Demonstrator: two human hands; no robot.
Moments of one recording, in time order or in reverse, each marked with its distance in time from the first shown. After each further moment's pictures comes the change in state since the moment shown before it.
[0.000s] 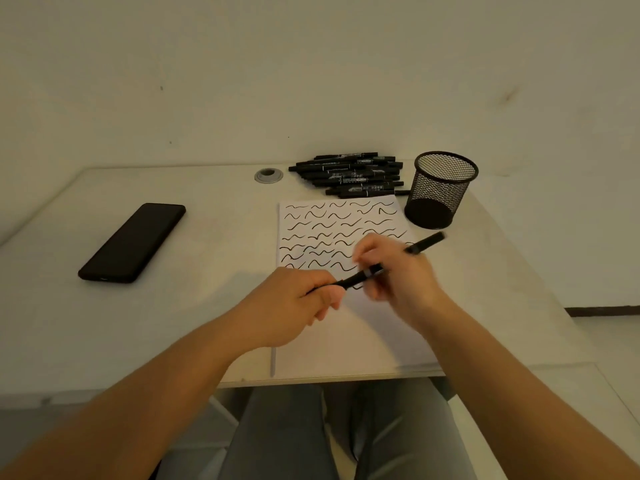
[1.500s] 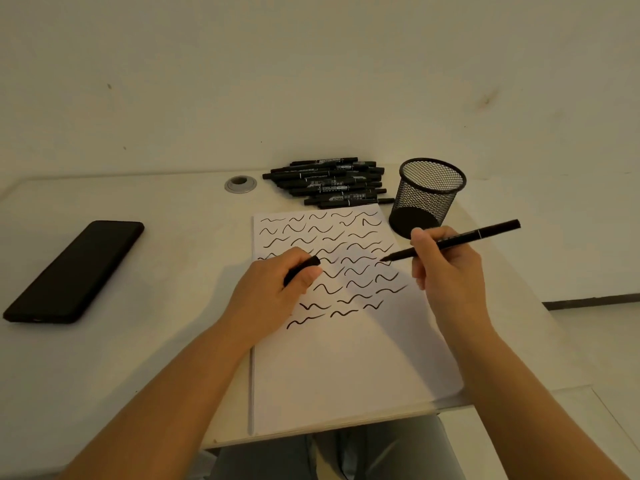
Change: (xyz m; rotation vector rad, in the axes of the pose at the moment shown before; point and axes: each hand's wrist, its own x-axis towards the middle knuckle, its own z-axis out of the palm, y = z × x) left_hand 0.062 -0.044 0.008 0.034 0.318 0.121; right_hand 0.011 0.002 -0.042 -0.188 0.527 -0.316
